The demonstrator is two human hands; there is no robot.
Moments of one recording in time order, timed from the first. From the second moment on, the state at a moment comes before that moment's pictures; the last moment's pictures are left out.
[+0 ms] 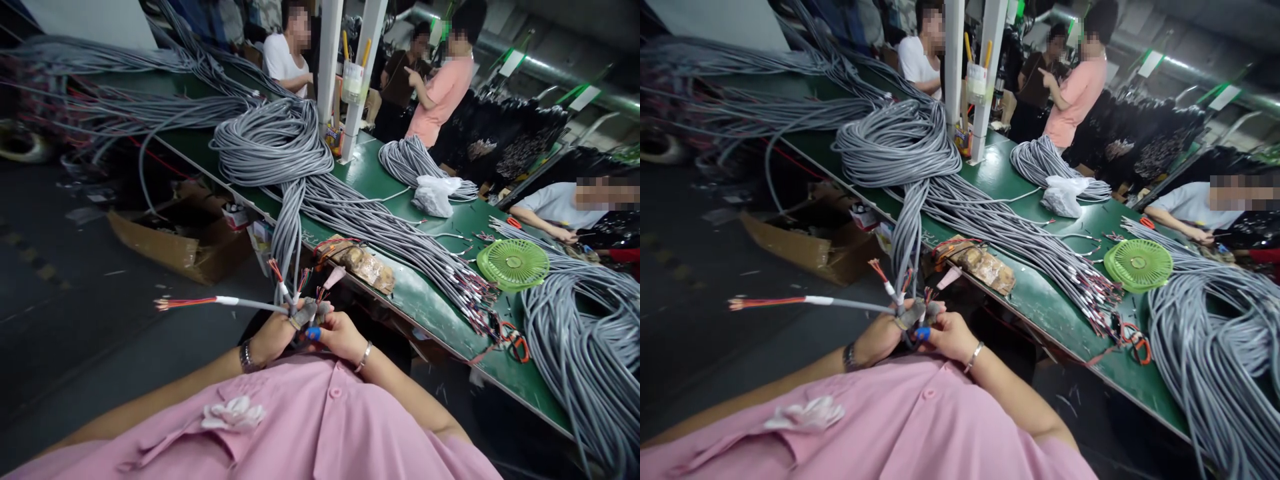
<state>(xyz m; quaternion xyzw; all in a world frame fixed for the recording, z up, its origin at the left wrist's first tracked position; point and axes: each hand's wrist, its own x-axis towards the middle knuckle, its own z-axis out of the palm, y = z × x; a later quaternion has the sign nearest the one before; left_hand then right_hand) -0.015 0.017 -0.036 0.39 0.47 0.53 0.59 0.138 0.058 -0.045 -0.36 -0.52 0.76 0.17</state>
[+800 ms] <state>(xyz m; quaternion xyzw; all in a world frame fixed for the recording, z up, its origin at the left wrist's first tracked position) -0.012 0.015 -0.042 0.37 0.49 0.49 0.61 0.151 0.064 -0.035 -0.38 -0.58 0.64 0.35</state>
